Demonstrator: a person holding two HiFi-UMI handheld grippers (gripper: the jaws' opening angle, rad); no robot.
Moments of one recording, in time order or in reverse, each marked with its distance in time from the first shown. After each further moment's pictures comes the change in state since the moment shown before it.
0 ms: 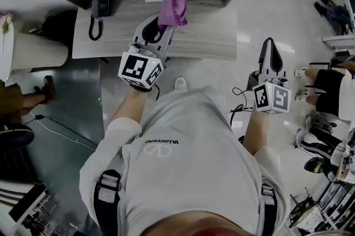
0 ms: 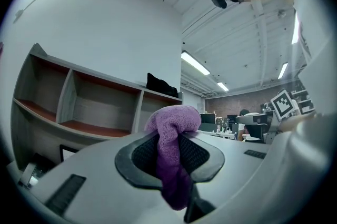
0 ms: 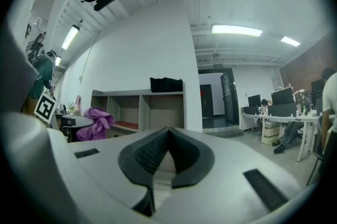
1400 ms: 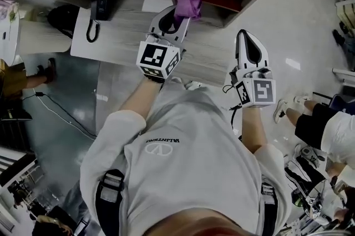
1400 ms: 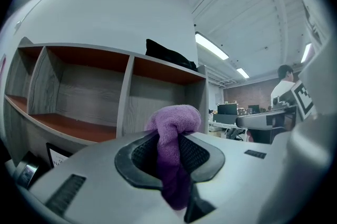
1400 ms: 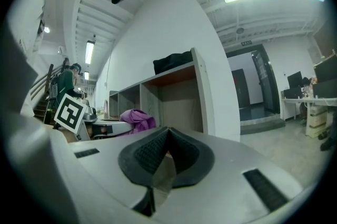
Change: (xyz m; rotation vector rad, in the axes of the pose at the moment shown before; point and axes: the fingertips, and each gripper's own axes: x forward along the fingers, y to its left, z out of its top) left arm 0.200 0.004 -0.035 0.026 0.089 0.204; right arm 0.178 -0.034 -0.024 0.054 0.059 0.398
